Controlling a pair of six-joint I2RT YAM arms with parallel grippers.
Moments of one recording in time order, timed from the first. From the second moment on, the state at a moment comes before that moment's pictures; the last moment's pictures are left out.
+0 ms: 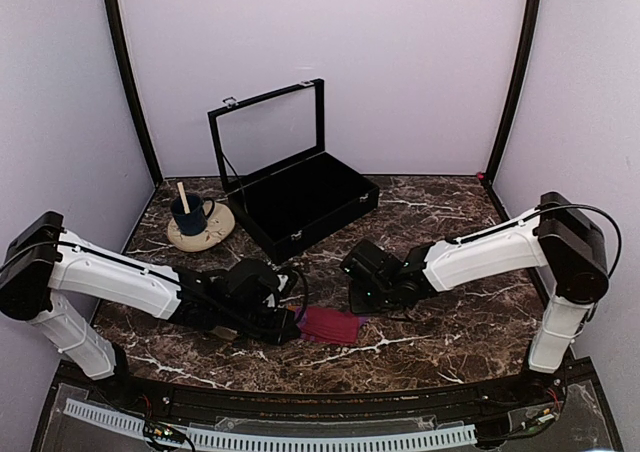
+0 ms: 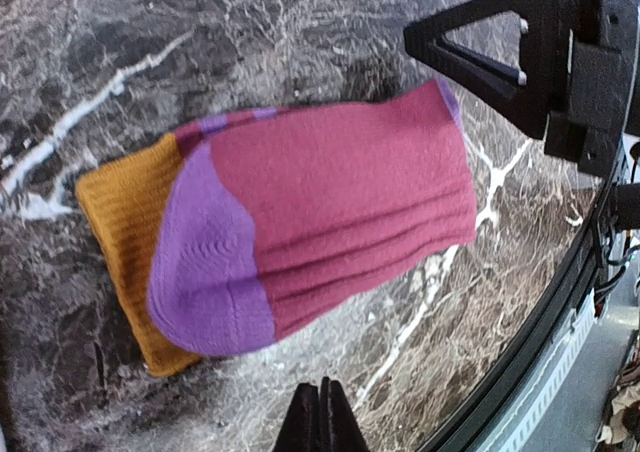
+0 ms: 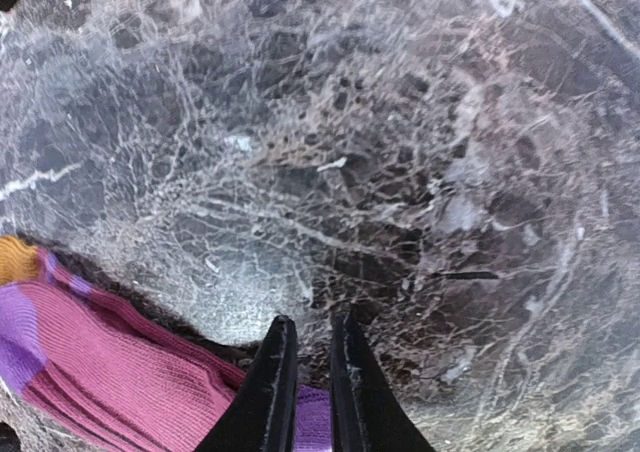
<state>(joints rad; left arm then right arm) -1.10 1.53 0.74 -0.10 0.07 -0.77 1.04 1.79 1.02 -0.33 0.31 0.86</state>
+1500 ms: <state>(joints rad) -1.08 1.63 0.71 -0.08 -0.05 -0.77 1.30 1.74 0.91 -0.29 0.27 1.13</state>
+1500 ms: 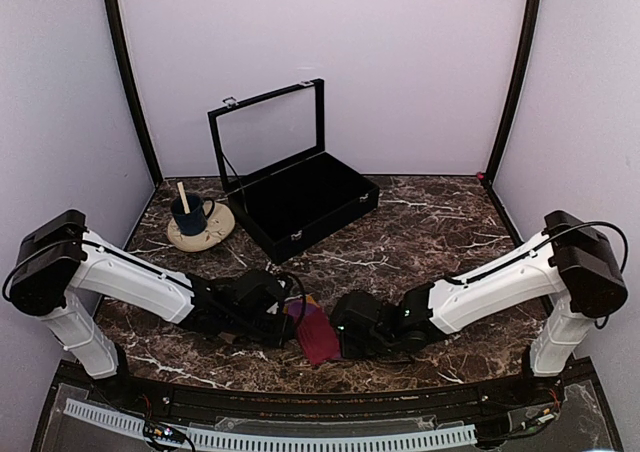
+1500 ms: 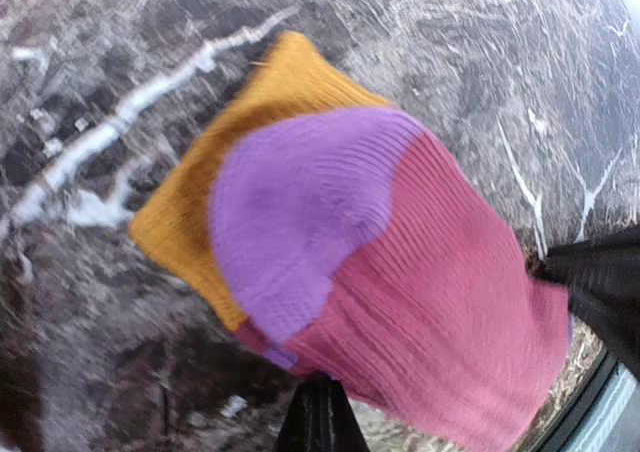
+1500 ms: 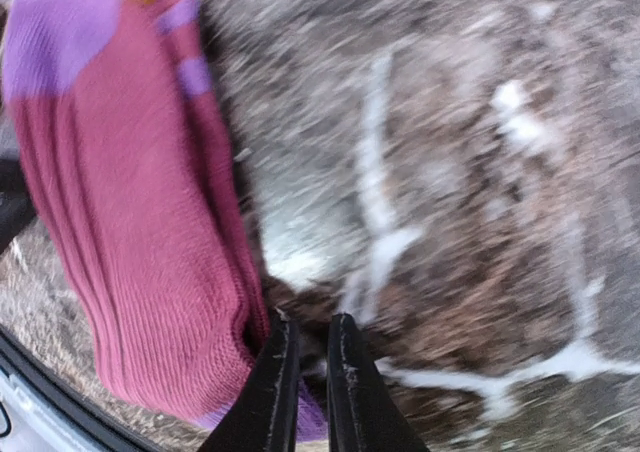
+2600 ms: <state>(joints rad) -0.98 1.00 0.53 -0.27 -0.14 -0.51 1.43 1.67 0.99 -0.40 0.39 0.68</state>
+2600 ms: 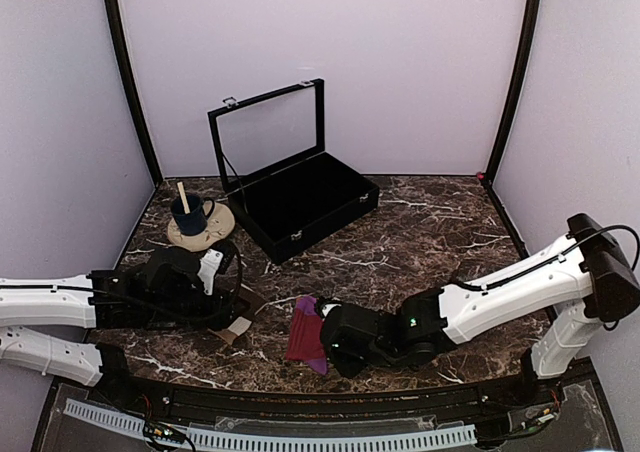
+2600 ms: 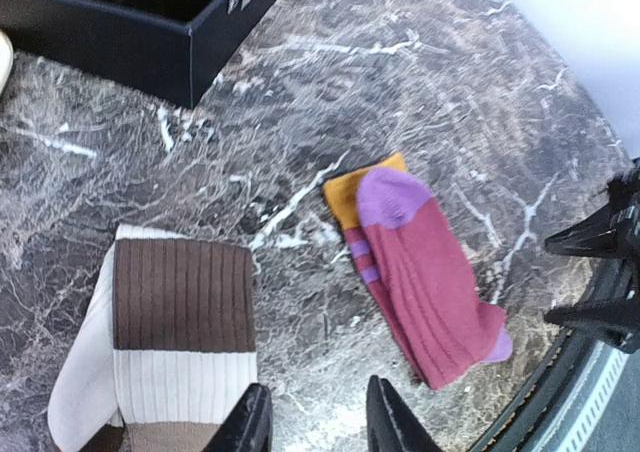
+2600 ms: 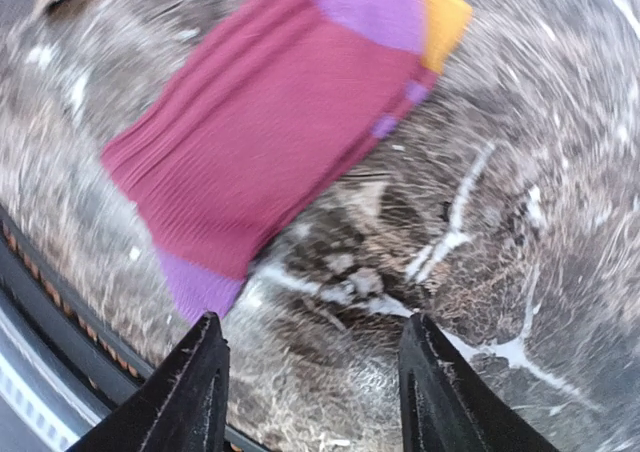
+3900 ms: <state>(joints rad) -1.00 0.95 0.47 -0.22 -0.18 -0.53 1.52 1.87 1.17 -0.47 0.40 -0.10</state>
